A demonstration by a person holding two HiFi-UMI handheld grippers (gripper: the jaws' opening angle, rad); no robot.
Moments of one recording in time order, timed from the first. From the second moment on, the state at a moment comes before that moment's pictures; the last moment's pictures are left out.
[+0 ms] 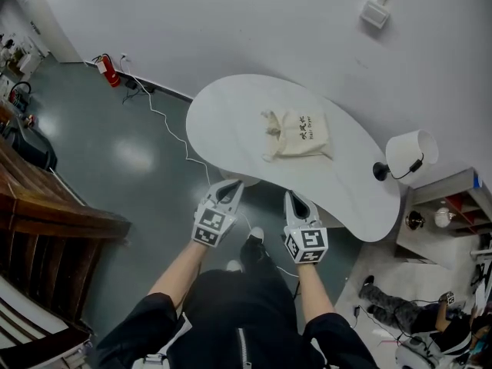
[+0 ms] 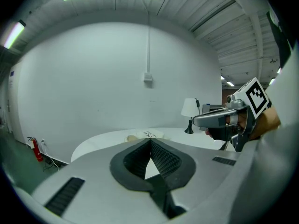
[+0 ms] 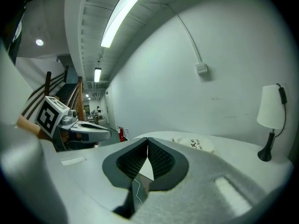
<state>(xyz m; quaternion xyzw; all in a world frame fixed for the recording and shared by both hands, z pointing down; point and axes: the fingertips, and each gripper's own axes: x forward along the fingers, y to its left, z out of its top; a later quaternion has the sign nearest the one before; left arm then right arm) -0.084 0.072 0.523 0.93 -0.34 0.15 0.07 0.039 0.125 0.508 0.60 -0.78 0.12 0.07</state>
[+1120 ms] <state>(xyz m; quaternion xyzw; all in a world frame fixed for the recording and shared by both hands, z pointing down) -0.009 -0.052 0.541 0.91 -0.36 0.18 0.08 0.100 -0.013 0.521 0.56 -0.81 0.15 0.08</state>
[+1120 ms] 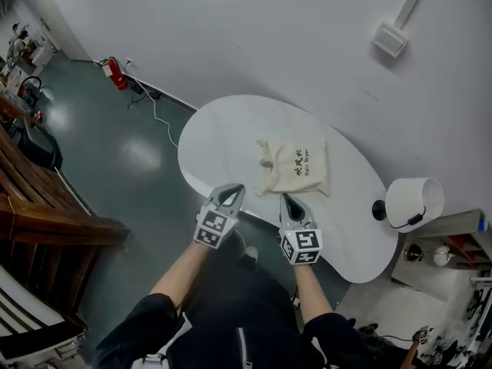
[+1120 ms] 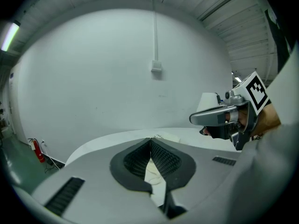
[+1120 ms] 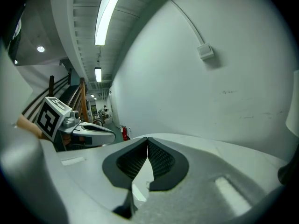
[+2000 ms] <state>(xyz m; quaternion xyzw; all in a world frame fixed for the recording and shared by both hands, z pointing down) 0.011 -0.204 0.576 0.94 -0.25 0.20 0.07 0.098 -0.152 0.542 0.63 -0.75 0.16 0.10</state>
